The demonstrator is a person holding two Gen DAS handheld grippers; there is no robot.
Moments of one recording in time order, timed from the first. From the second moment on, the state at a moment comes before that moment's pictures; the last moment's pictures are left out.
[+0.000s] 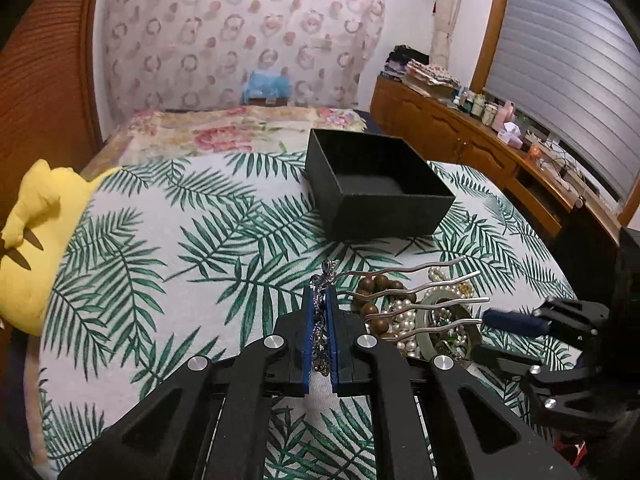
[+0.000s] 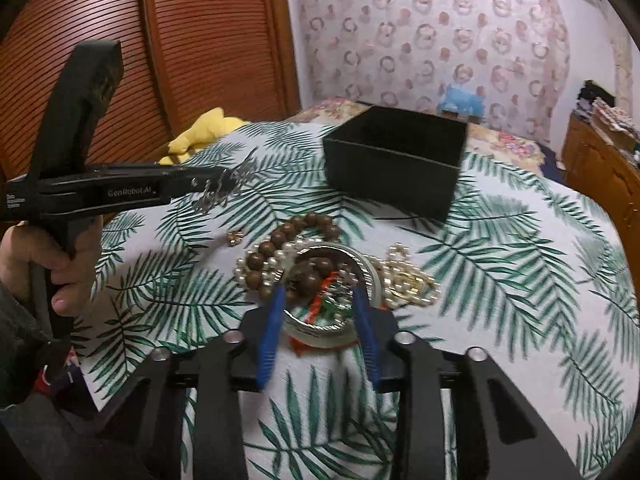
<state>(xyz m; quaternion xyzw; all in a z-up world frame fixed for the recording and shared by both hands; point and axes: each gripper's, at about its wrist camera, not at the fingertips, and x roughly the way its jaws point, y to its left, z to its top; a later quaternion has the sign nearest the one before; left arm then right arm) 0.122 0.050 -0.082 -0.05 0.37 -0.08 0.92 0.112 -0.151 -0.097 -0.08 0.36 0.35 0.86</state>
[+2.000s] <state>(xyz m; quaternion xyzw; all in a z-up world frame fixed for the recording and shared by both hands) 0.229 0.020 -0.040 0.01 0.35 -0.06 0.93 0.249 -0.161 -0.052 -0.13 0.32 0.34 0.88</state>
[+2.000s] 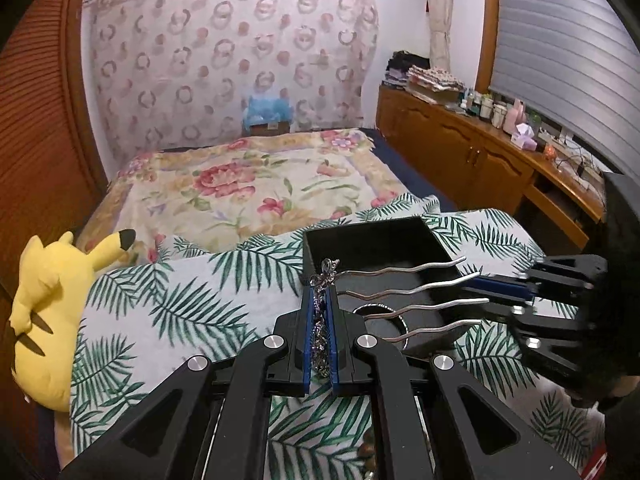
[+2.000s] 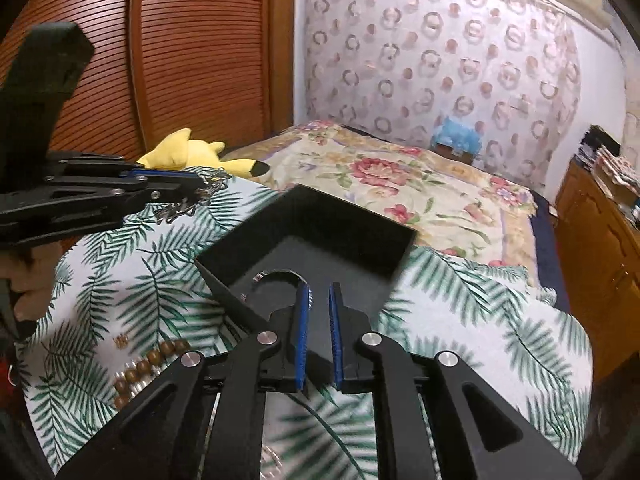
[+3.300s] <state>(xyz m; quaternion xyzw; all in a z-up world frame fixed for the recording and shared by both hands) 0.156 0.006 -0.058 0.03 0.35 -0.09 0.93 0.154 -0.194 -0.077 -0.07 0.32 0.35 0.88</state>
